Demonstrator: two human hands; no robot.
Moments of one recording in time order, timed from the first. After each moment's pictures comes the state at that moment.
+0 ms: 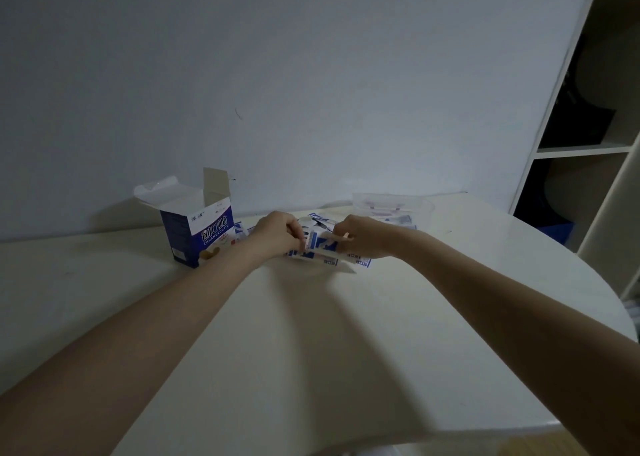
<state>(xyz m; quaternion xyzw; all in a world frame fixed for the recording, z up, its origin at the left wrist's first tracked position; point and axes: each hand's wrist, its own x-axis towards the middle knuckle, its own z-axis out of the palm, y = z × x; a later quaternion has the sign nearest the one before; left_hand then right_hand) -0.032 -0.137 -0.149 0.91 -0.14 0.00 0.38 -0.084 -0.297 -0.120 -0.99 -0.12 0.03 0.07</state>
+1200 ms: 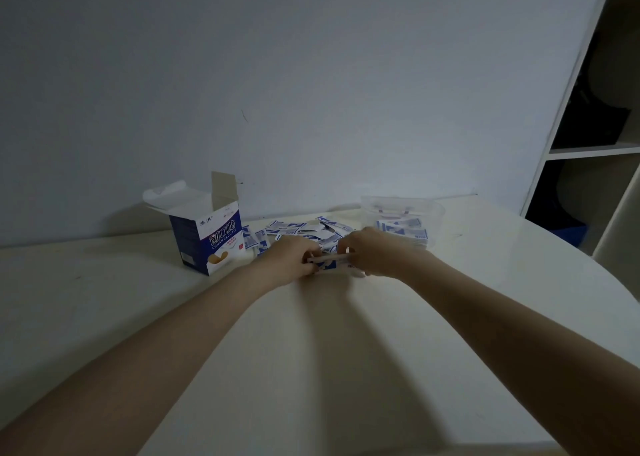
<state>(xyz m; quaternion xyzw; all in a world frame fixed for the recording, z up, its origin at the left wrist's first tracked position) -0.046 -0.137 -0.163 0.94 -0.28 0.03 0.18 -0.080 -0.300 -0.141 -0.99 -0.12 -0.01 0.06</state>
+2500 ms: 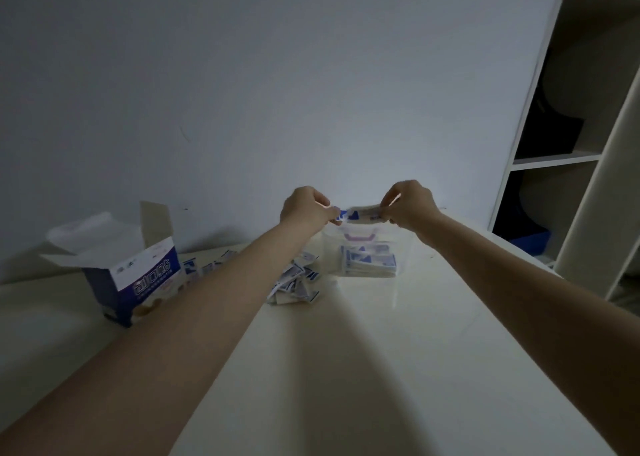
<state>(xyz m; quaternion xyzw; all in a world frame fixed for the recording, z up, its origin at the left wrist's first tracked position) 0.022 -0.250 -0.102 0.87 -0.12 0.06 0.47 -0.019 -0.406 -0.091 -0.90 0.13 -0.19 0.36</state>
